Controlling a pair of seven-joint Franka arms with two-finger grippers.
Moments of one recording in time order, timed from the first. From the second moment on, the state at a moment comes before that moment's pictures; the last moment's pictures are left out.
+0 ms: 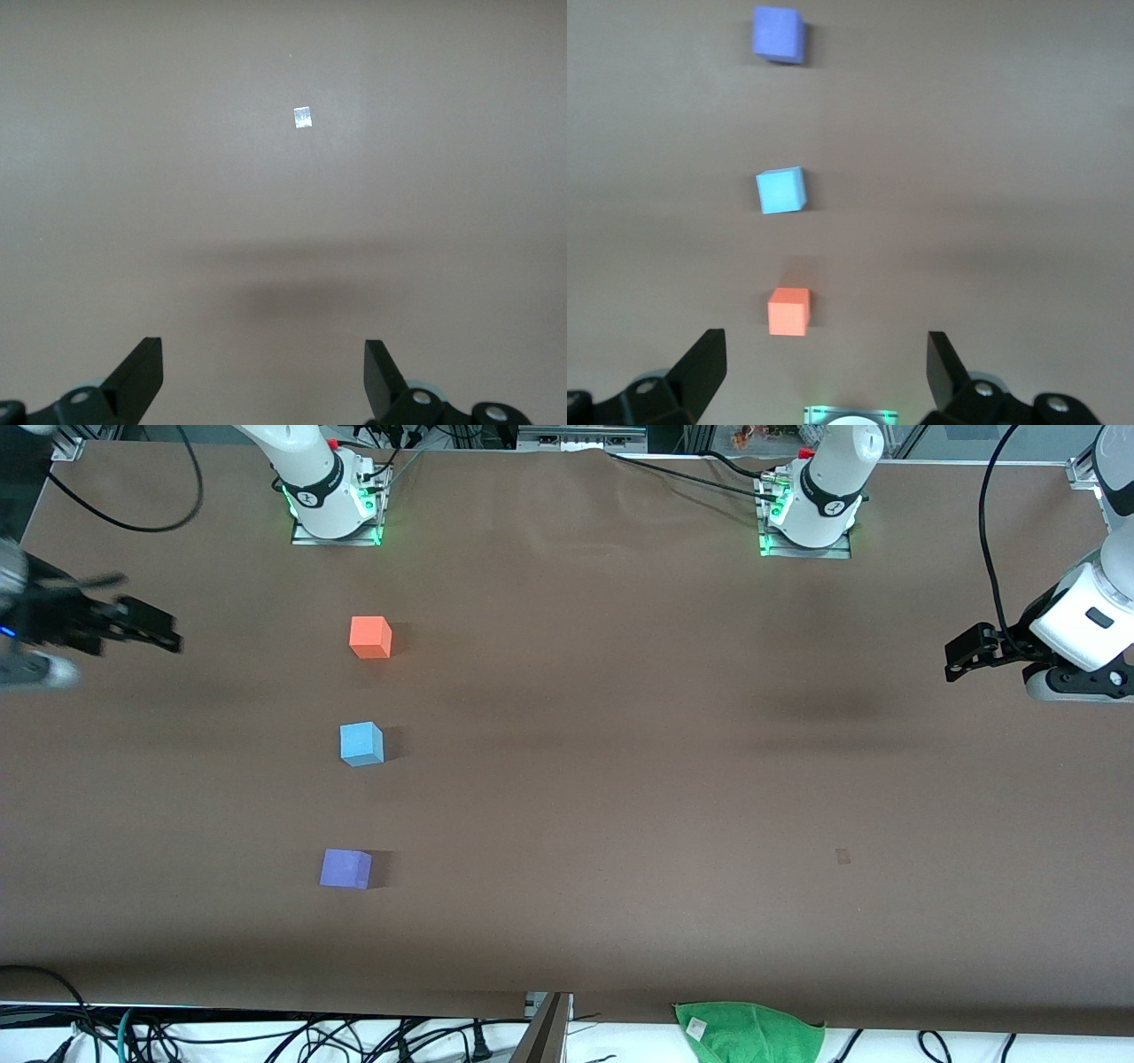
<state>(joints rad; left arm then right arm) 0.02 0.02 -0.04 -1.69 0.04 1.69 0.00 0.13 0.12 -0.10 -1.37 0.01 1.38 0.00</state>
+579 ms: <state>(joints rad) 0.02 0.02 -0.04 -1.69 0.04 1.69 0.00 0.09 0.04 -0.04 -1.49 -0.05 1.40 -0.03</state>
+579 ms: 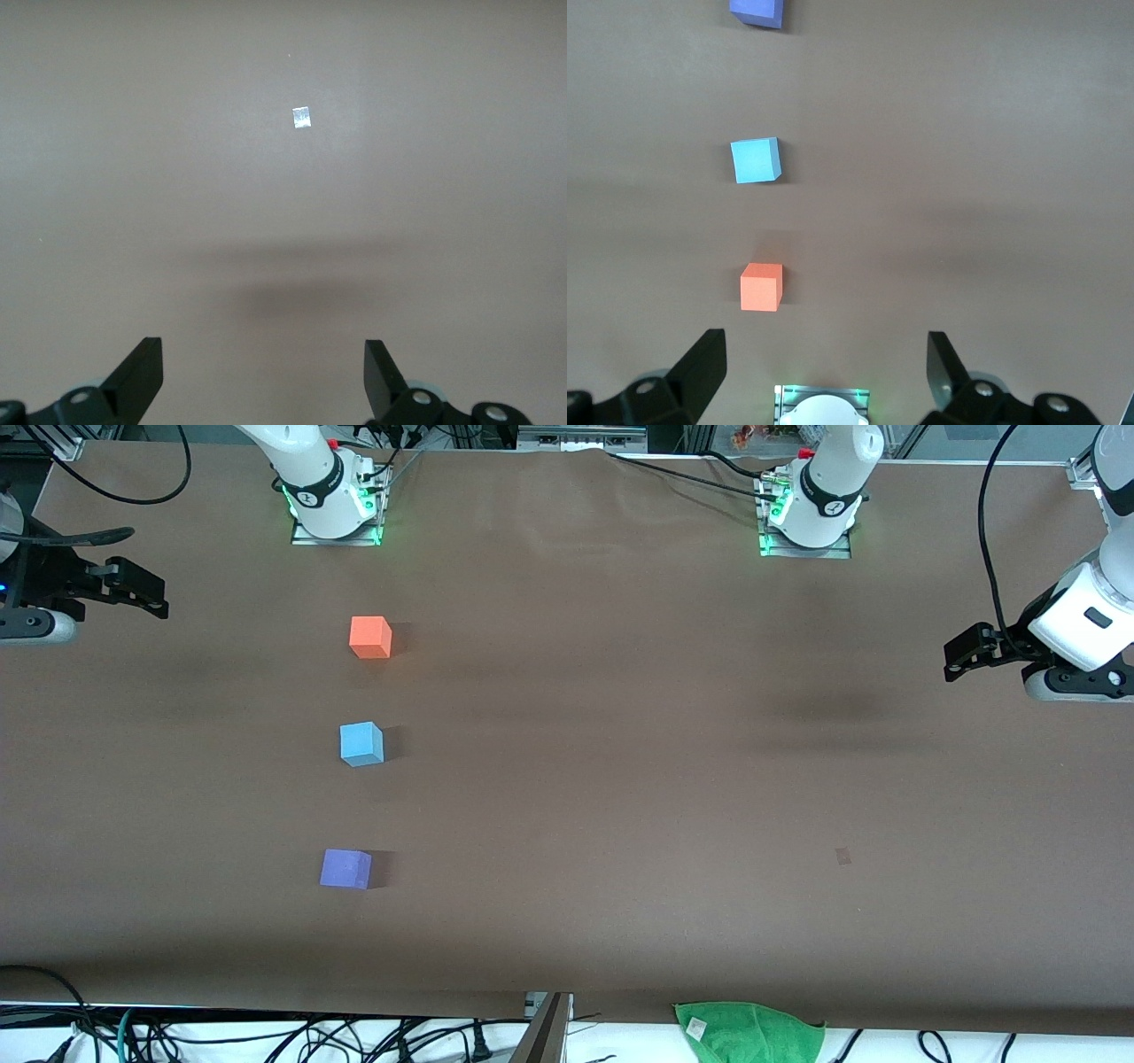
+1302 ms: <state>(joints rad) 0.02 0.02 -0.04 -1.69 0.04 1.69 0.00 0.08 0.05 -0.04 -1.49 -0.05 1.40 -0.03</state>
